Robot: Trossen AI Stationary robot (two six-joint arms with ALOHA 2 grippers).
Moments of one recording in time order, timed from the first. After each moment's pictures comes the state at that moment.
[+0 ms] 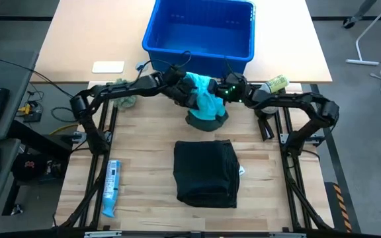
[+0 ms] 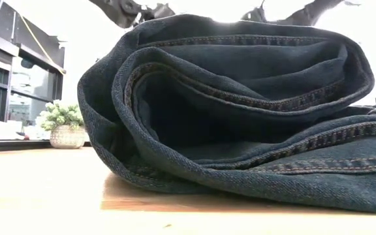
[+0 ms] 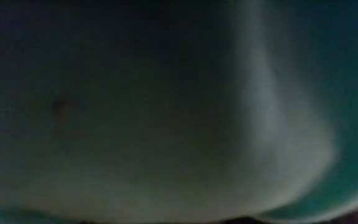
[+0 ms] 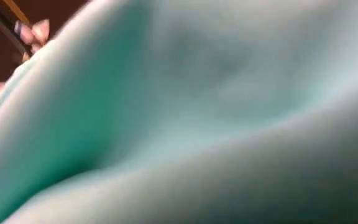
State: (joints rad) left arm 0.45 1.75 1.39 -0.29 0.62 -0.75; right arm -0.45 1.58 0.98 0.26 -0.17 1.29
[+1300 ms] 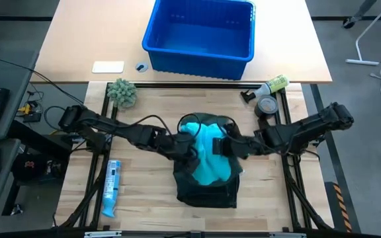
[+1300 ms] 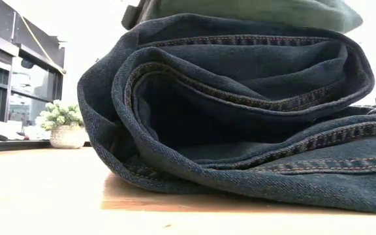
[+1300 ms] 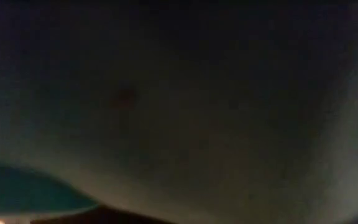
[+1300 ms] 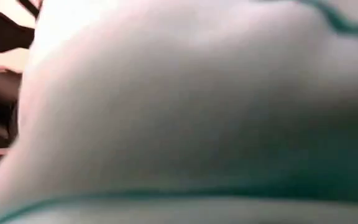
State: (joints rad) left arm -0.20 1.65 1.38 -0.45 -0.02 -1.09; right arm 0.36 1.41 1.20 -0.42 0.41 1.57
